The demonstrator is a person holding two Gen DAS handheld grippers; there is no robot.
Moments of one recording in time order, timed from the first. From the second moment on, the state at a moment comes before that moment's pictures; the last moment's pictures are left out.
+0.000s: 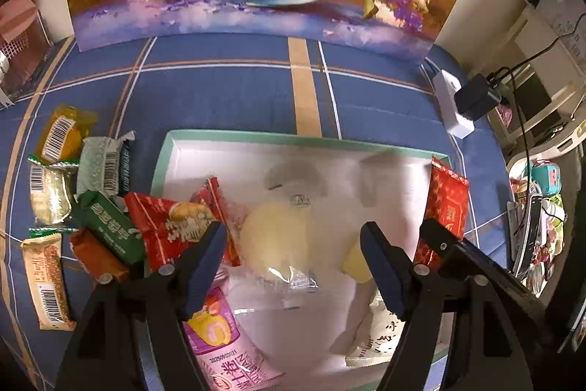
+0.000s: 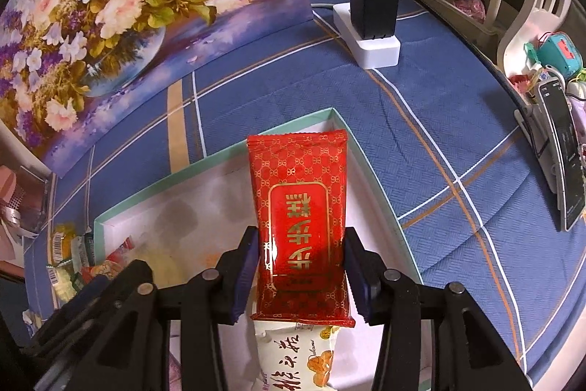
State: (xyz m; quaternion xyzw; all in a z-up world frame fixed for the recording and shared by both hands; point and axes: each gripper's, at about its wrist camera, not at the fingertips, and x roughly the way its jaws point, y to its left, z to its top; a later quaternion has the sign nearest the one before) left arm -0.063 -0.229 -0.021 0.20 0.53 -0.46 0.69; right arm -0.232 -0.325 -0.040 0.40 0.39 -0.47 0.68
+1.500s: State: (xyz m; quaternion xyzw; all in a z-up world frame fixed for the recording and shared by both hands) left arm 0.022 -0.124 0.001 0.18 0.52 -0.30 0.78; right arm -0.189 -0.252 -0.008 0.35 0.39 -0.41 0.75
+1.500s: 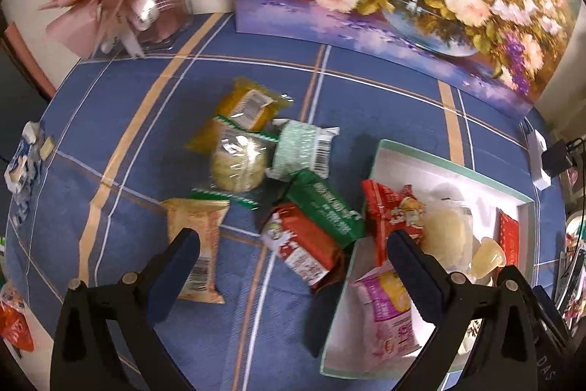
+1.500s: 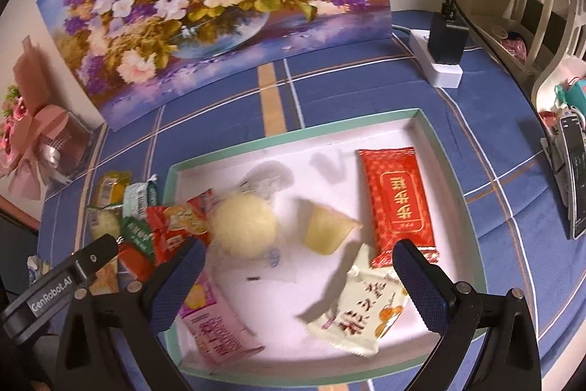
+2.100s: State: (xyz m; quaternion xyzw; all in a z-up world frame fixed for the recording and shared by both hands) left arm 0.074 -0.033 0.009 0.13 0.54 -0.21 0.80; right arm -0.136 -0.176 0.005 0.33 0.42 -0.35 0.77
